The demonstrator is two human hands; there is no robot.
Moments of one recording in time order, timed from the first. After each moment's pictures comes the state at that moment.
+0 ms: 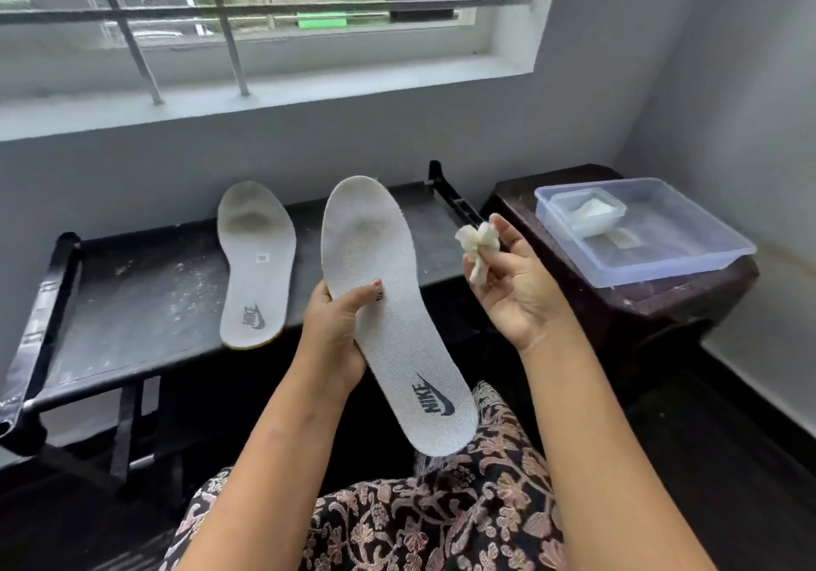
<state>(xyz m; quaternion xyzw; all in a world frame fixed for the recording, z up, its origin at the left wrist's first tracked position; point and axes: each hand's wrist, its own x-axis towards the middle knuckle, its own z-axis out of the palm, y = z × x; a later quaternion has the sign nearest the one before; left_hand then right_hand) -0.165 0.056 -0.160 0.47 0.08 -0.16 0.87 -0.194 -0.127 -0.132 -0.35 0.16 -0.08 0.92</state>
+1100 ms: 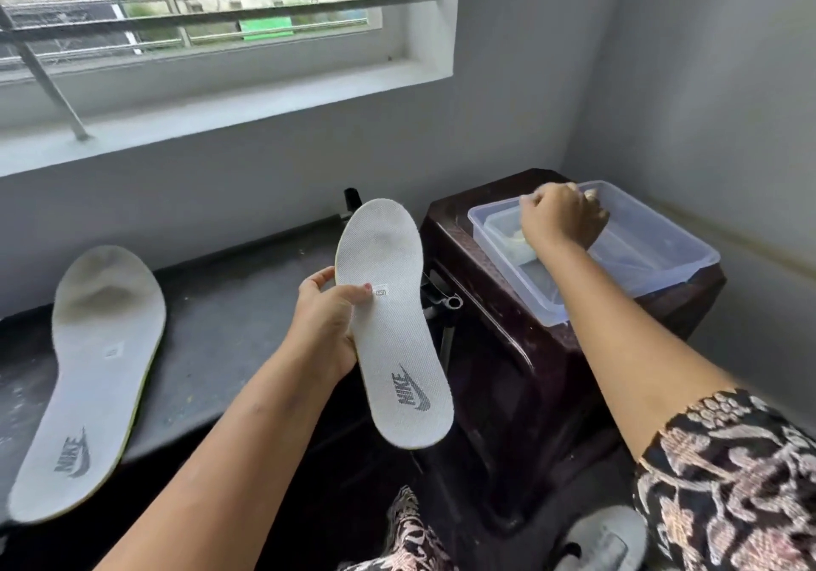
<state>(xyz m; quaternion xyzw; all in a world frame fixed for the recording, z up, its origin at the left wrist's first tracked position) -0.080 -0.072 -0.156 0.56 0.13 -0.21 0.79 -0.069 -0.339 -0.154 -0.87 0.41 -0.25 0.13</state>
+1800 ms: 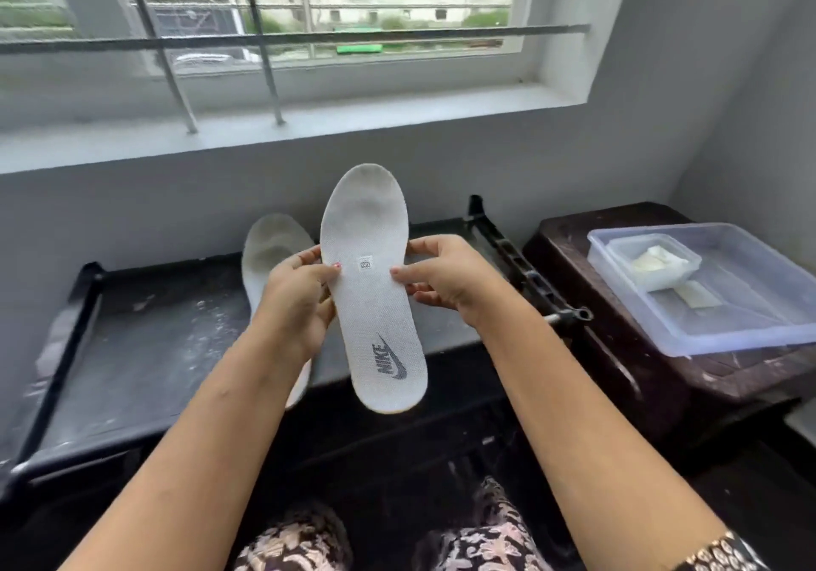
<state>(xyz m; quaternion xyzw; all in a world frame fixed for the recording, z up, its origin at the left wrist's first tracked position) -0.071 0.096 -0.123 0.56 0.13 -0.09 0.82 -0.081 -0.066 -0.112 -0.74 0.10 0.09 0.65</state>
